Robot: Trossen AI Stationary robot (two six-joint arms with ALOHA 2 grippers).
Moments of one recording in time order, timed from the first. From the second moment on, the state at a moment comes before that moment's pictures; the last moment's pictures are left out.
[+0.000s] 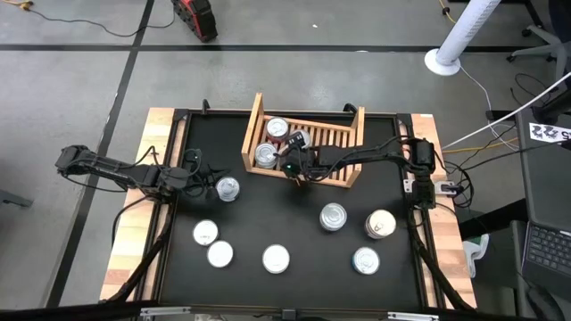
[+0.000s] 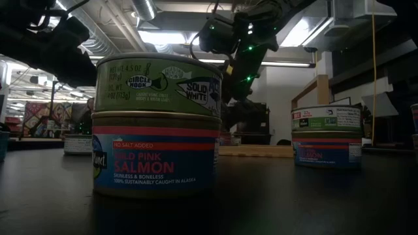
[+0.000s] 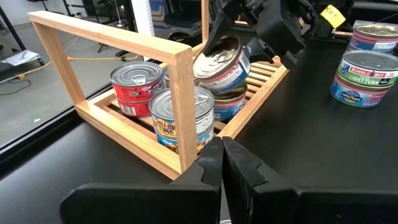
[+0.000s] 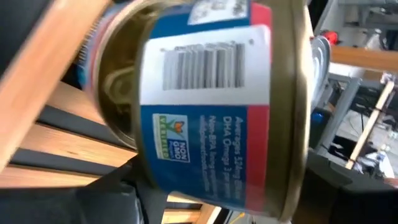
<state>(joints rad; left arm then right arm) -0.16 0.47 0.15 -0.03 -0.63 -0.21 -0.11 1.97 1.41 -0.51 0.60 -0.83</state>
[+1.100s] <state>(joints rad) -0.16 0.47 0.15 -0.03 -0.63 -0.21 -0.13 1.97 1.41 -0.50 0.63 -1.03</state>
